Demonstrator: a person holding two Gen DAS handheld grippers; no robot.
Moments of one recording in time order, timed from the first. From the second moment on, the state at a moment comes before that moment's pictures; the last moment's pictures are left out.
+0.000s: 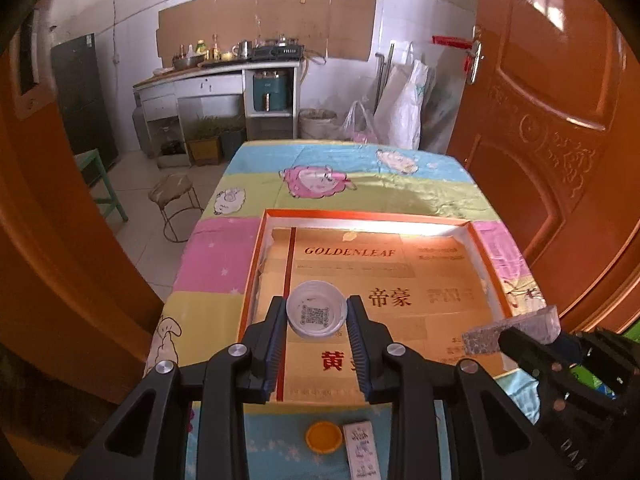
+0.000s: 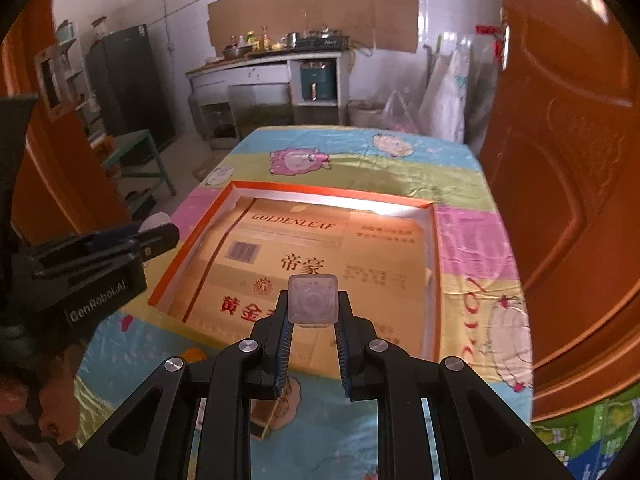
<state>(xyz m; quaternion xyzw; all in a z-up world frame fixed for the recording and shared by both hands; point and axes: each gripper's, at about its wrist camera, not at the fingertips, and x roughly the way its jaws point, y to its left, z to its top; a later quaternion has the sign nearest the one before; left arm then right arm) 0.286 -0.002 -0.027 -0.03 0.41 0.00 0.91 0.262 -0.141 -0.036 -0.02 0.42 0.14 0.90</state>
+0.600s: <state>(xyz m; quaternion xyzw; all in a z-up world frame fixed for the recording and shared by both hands) 0.343 -0.006 -0.102 -0.02 0.48 -0.02 0.88 0.337 -0.147 -0.099 0.00 0.48 0.14 0.86</state>
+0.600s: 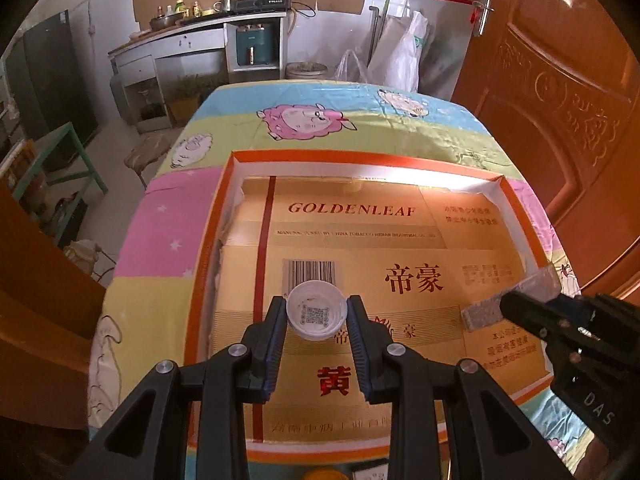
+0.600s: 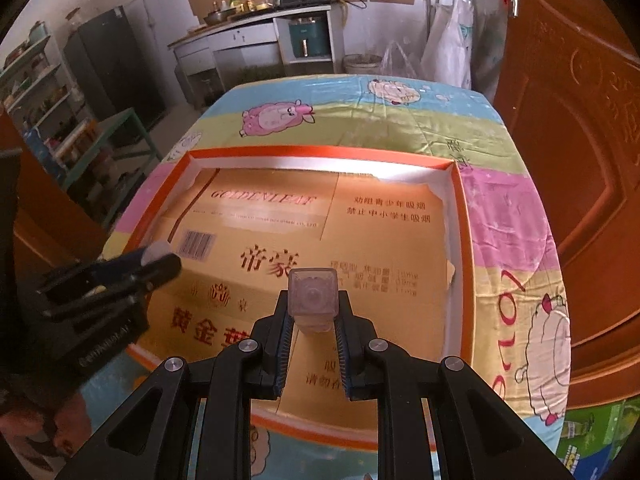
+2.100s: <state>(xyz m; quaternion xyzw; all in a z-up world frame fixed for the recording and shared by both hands) 0.320 -0.001 -0.098 -0.02 0.42 -0.06 0.90 0.307 -0.144 -0.106 0.01 0.45 0.10 0.89</state>
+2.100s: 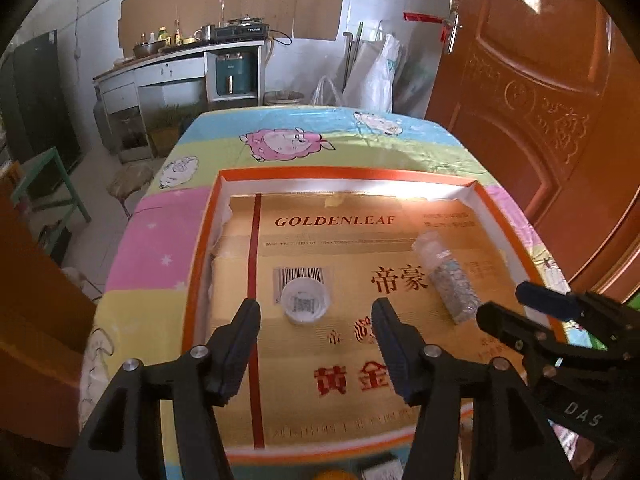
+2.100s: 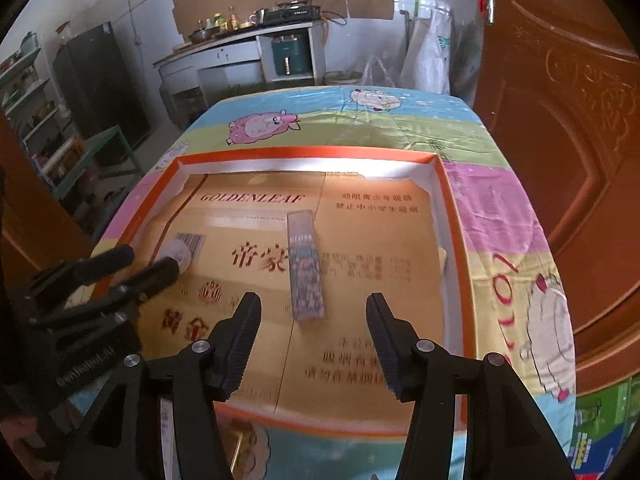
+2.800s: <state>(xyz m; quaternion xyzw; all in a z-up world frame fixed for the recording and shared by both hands) 0.221 -0.004 -0.046 0.00 0.36 -0.05 0.93 0.219 -0.142 -0.080 0.01 0.43 0.09 0.90</state>
